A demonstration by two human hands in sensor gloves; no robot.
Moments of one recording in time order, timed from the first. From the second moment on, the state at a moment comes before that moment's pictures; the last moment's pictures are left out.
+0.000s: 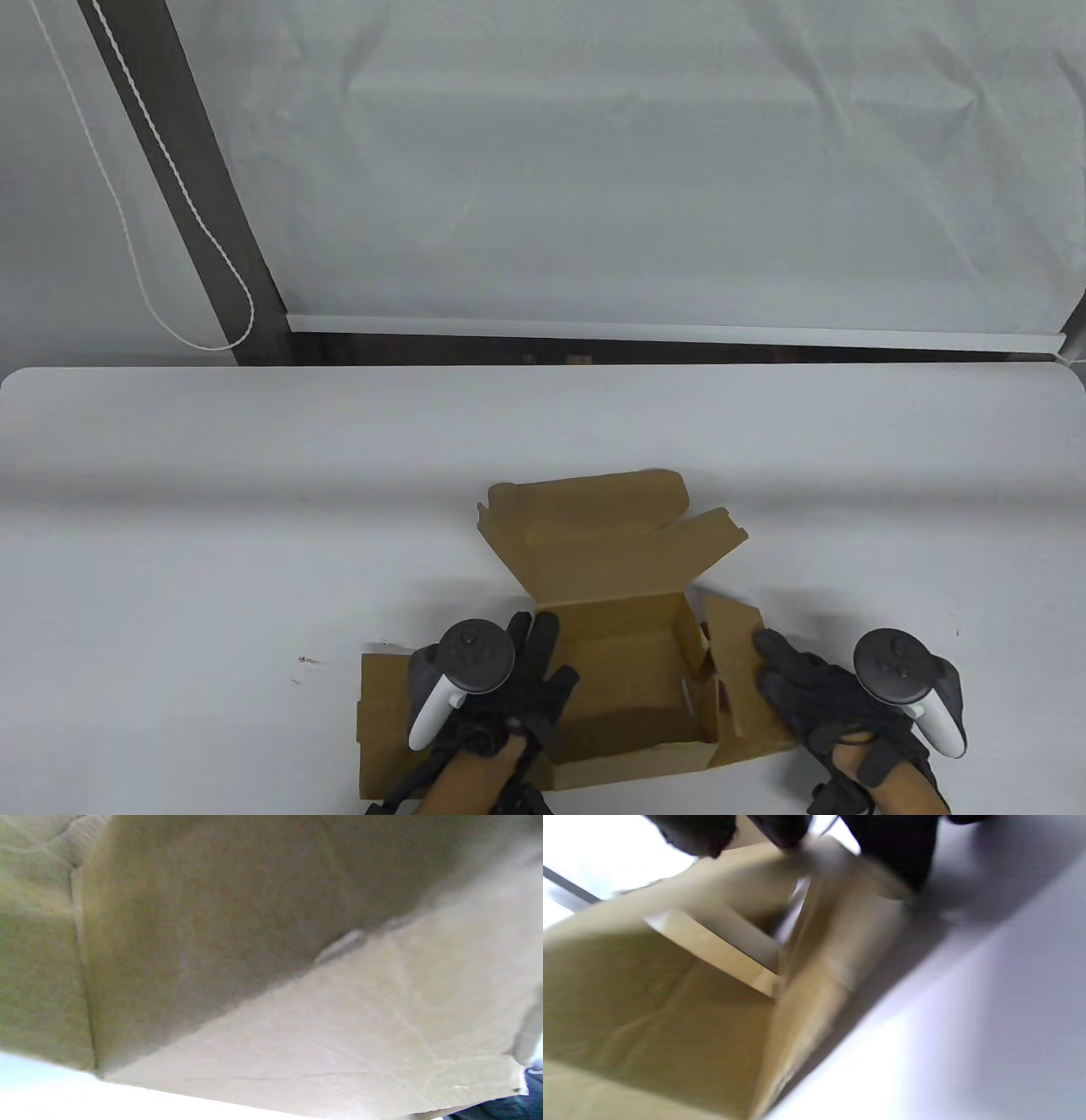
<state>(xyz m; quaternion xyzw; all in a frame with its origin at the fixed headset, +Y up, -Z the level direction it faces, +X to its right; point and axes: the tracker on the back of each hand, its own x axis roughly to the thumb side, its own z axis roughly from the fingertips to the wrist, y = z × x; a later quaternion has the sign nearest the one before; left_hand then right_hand) -0.089 -0.766 -0.274 -0.23 -0.10 0.43 0.87 0.305 -0.776 -0.275 0.06 0.17 0.90 0.40</state>
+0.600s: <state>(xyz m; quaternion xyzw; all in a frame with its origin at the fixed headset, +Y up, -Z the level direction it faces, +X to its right) -0.085 -0.766 -0.274 -0.23 -0.10 0.44 0.86 0.244 -0.765 -0.260 0.20 0.11 0.88 0.41</state>
